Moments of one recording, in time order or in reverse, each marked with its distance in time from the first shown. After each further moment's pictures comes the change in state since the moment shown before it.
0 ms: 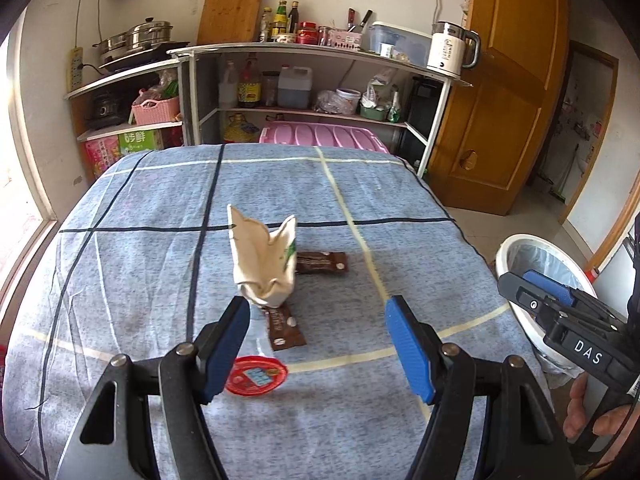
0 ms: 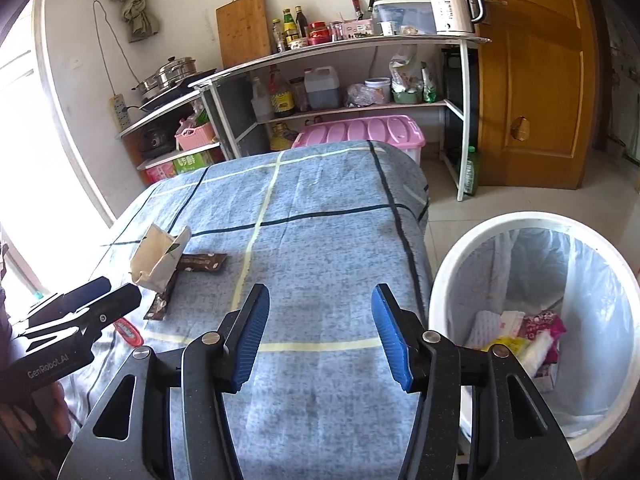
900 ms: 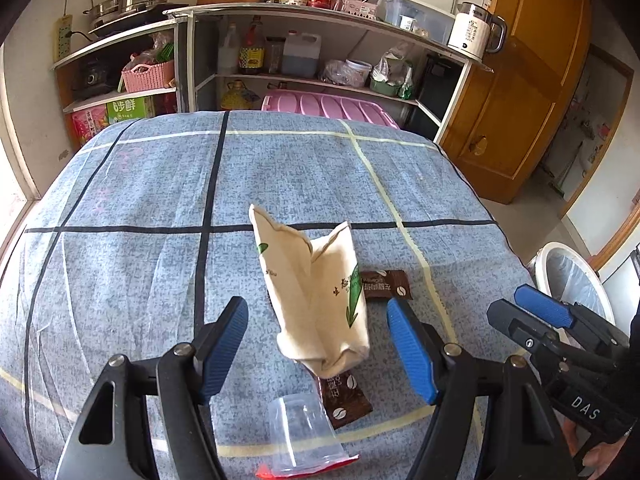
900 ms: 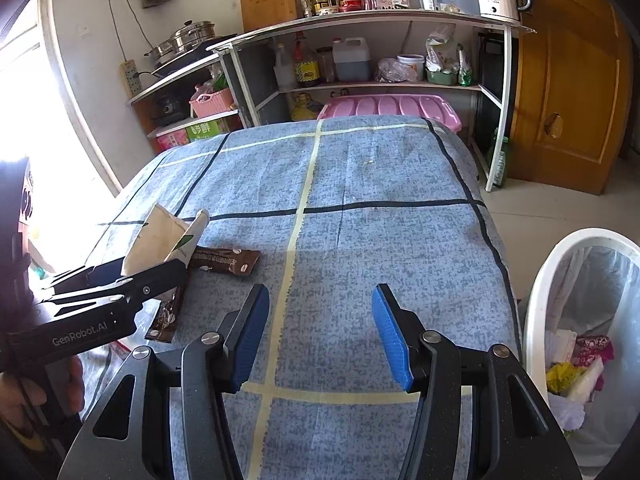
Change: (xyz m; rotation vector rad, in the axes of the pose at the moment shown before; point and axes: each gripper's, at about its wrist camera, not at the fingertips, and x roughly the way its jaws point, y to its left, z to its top) left arm 0.066 0.040 0.022 -0.029 0.116 -0.047; right arm 0.062 0.041 0.014 -0.048 0.097 0.021
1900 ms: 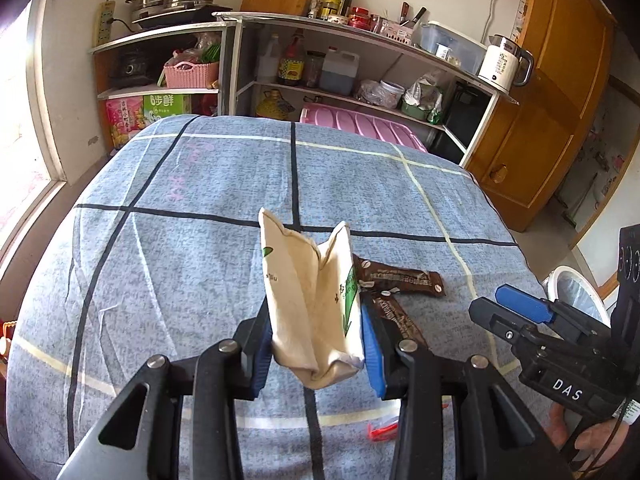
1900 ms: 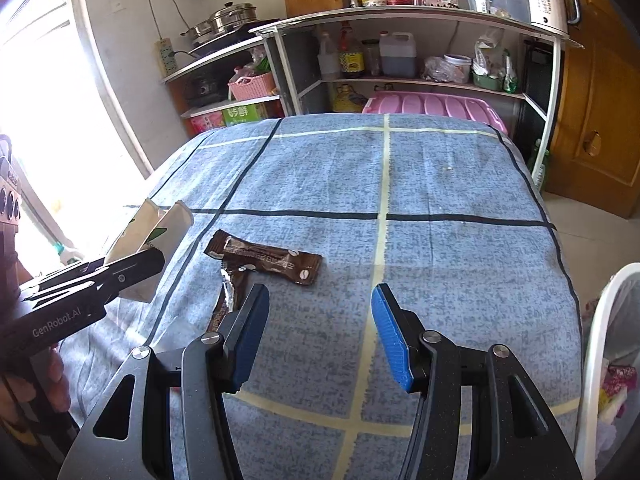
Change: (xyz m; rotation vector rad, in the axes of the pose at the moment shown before) left arm -0.034 0.059 -0.012 -0.091 -0.058 0.050; right arm 0.025 0.055 0.008 -0.101 0.036 0.127
